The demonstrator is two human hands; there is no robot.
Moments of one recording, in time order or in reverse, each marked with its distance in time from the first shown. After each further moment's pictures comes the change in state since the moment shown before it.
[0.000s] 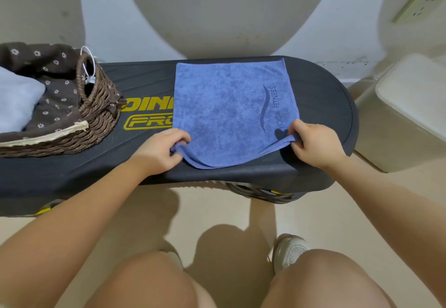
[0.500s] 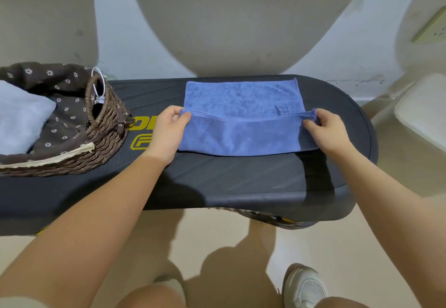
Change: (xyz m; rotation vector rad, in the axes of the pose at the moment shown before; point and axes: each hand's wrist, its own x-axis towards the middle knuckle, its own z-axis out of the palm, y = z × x) left_hand 0.072 0.017 -0.019 -0.772 0.472 -0.490; right_hand 0.070 0.013 0.002 0.661 0.030 0.476
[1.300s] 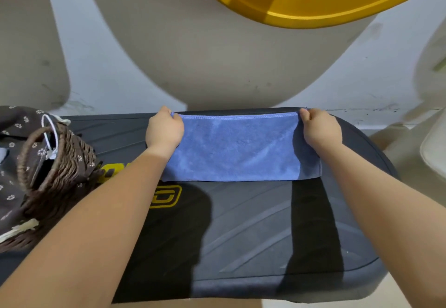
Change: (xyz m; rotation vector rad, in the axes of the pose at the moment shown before) left_hand 0.131 0.018 0.042 0.633 0.222 -0.042; right_hand 0.139 -0.018 0.025 -0.333 0.120 0.171
